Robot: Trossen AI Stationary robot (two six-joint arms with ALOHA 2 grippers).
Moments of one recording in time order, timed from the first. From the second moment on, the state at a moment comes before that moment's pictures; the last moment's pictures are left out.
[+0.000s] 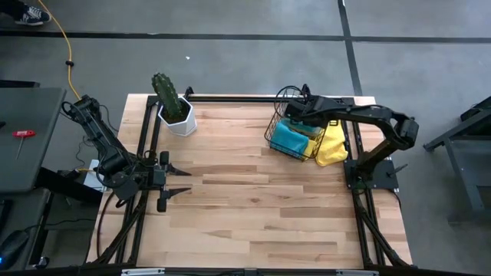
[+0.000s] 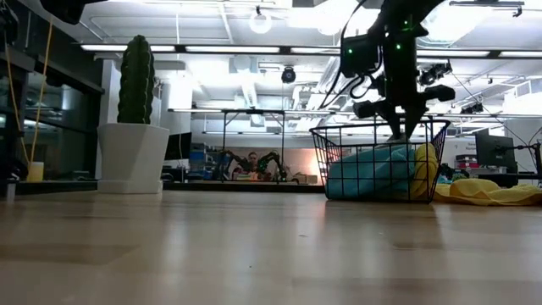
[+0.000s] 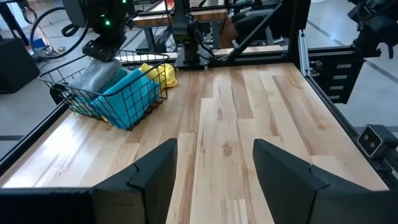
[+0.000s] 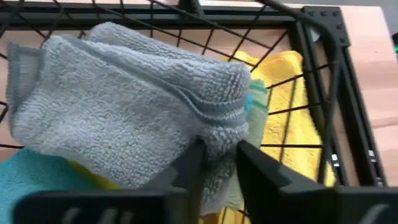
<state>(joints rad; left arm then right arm) -0.78 0.74 0.55 -0.27 -0.93 -0.28 -0.47 1.54 1.13 -1.09 0.57 1.16</state>
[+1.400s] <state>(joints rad) -0.78 0.74 0.55 -0.27 -0.93 -0.28 0.58 1.80 0.92 -1.38 0.38 1.89</state>
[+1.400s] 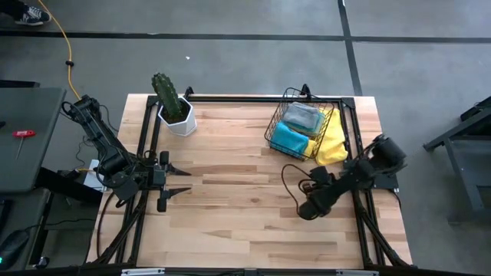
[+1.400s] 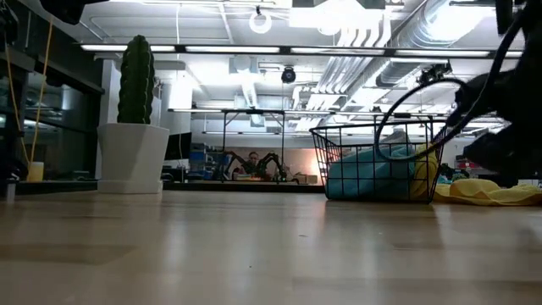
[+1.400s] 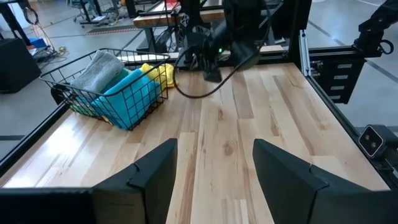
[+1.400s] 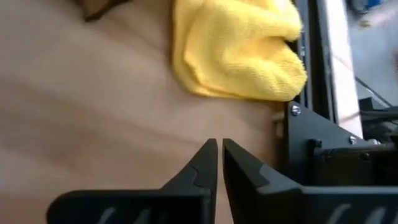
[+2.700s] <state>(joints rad) -0.78 0.74 0.55 -0.27 -0.93 -0.29 0.45 1.81 0.74 -1.00 0.53 1.70</state>
